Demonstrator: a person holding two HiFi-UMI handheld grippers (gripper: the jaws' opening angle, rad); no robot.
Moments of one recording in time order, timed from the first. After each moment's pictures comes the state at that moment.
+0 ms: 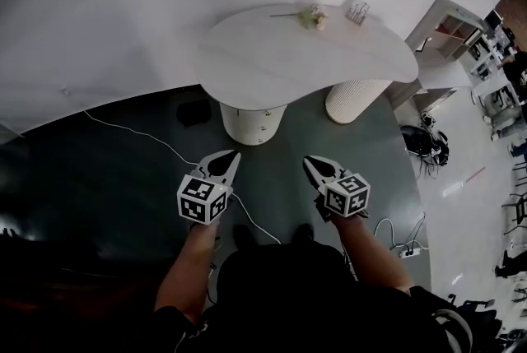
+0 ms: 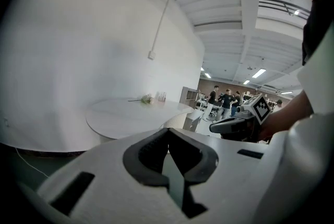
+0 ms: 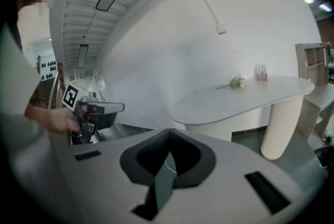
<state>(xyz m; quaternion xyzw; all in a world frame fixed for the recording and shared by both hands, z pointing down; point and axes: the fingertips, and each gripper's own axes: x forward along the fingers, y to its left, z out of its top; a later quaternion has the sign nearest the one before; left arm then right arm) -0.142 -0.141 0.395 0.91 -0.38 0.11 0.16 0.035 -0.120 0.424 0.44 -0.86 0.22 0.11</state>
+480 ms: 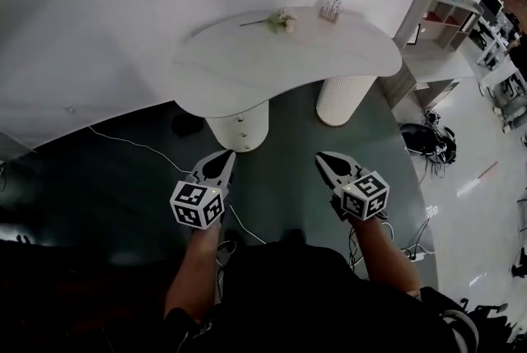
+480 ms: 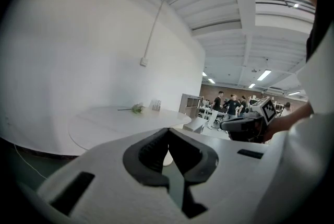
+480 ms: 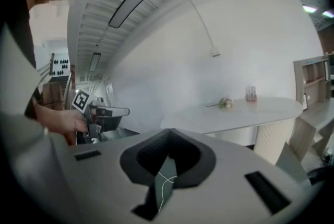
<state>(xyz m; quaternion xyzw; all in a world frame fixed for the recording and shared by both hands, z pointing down) 0.012 -0.128 0.343 0.89 -0.42 0.07 0.14 0.216 -0.097 0.348 0.43 -0.88 0.17 0.06</state>
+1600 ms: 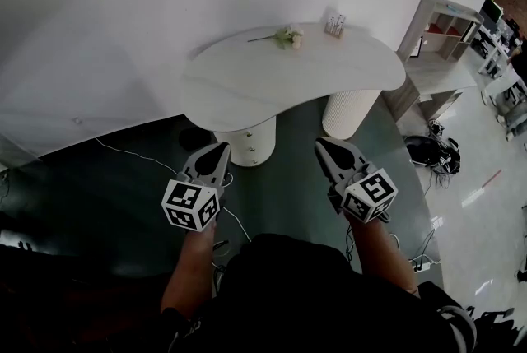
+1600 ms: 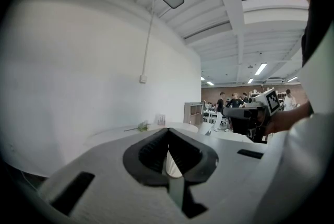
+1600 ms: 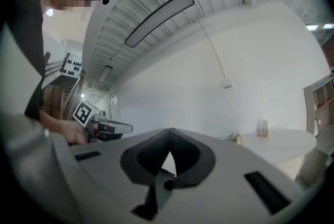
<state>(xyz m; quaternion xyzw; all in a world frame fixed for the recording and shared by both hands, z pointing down) -0.021 -0.148 0.265 0.90 -0.43 0.06 0.05 0.177 -0.121 0.240 0.43 -0.90 0.04 -0.03</state>
